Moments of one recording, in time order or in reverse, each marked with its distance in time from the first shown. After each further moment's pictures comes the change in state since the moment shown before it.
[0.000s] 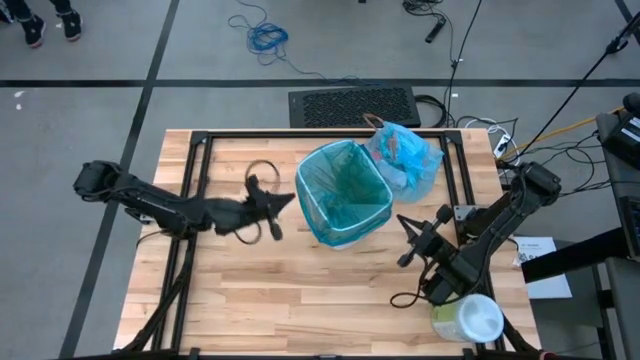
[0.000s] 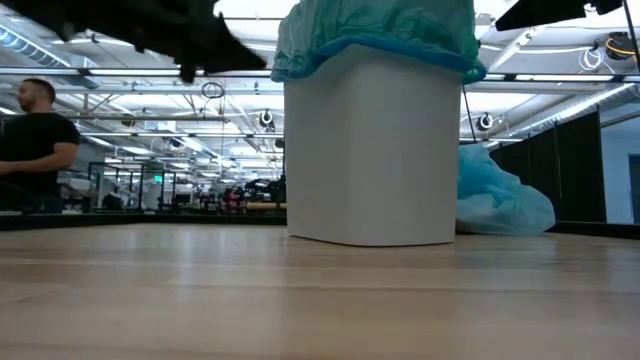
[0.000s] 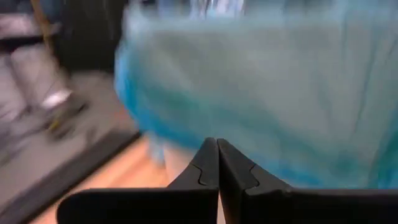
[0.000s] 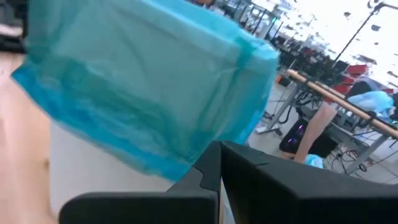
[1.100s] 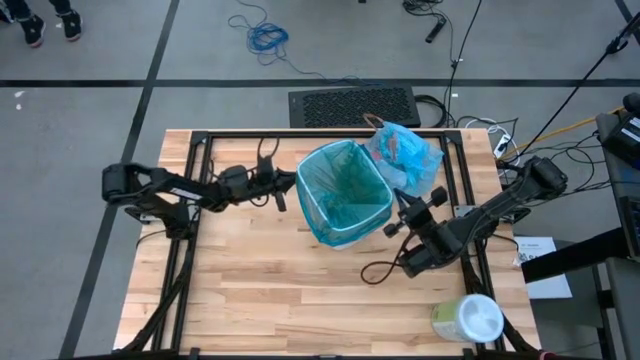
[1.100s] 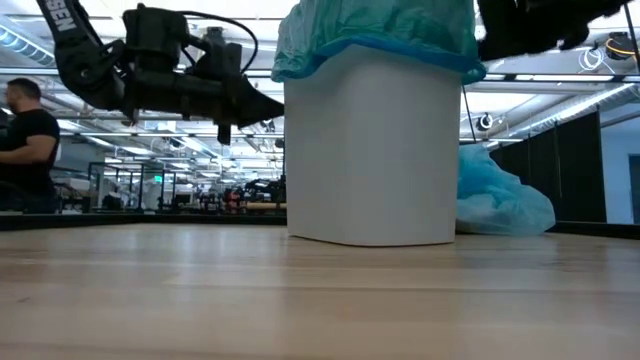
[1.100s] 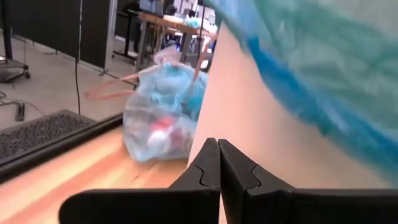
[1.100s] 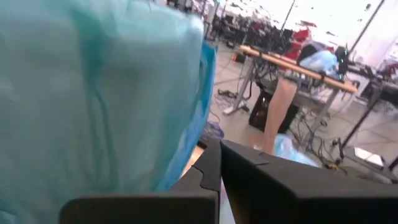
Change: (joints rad) left arm 0.471 0.282 -0.115 0.516 0.622 -0.254; right arm -0.278 -0.097 -0.105 0.338 0.031 -0.199
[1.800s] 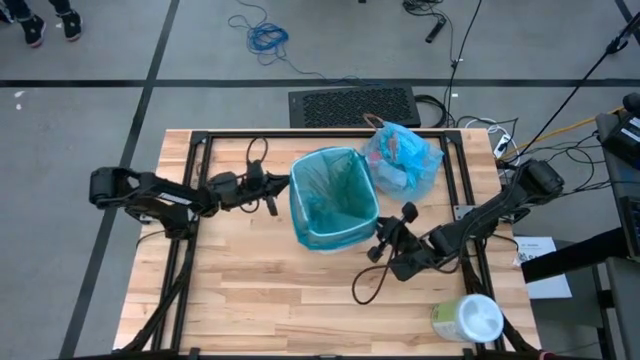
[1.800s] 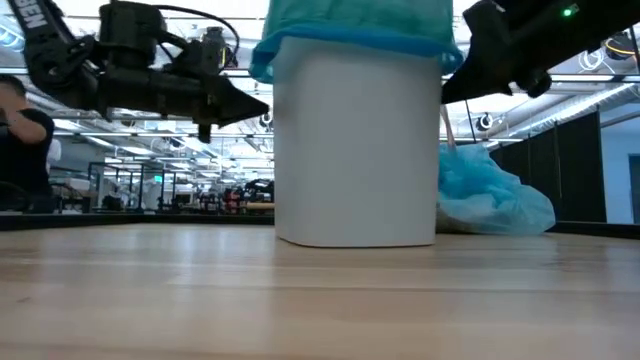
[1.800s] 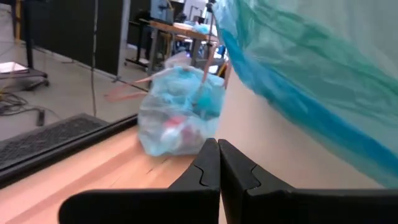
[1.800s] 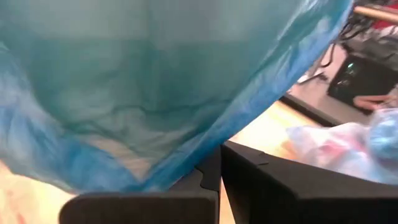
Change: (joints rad) left arm -0.048 -0.107 -0.106 0.007 -0.094 0.028; right arm -0.015 0.051 -0.186 0.935 -0.299 -0.604
